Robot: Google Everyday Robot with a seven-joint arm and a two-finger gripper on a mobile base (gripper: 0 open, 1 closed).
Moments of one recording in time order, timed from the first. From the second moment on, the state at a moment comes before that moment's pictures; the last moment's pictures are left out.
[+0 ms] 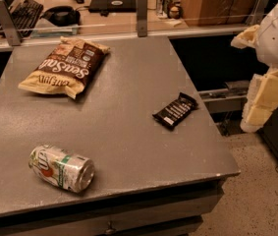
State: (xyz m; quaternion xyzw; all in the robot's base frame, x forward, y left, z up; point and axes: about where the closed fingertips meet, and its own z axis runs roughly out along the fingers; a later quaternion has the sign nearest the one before) arm 0.450 -0.190 0.979 -0.66 0.73 -0.02 0.19
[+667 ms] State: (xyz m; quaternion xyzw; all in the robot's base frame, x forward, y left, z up) arm 0.468 -0.170 0.985 -0.66 0.72 -0.02 0.21
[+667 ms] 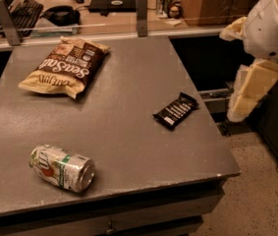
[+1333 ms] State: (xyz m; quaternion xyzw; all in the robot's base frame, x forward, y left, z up) arm 0.561 -0.037 0.980 -0.69 0.66 0.04 0.29
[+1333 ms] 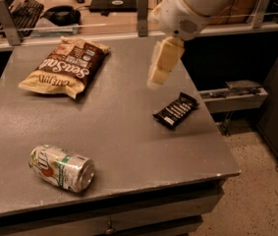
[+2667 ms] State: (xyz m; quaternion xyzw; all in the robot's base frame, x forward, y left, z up) arm 0.610 0.112 0.944 -0.69 0.62 0.13 0.35
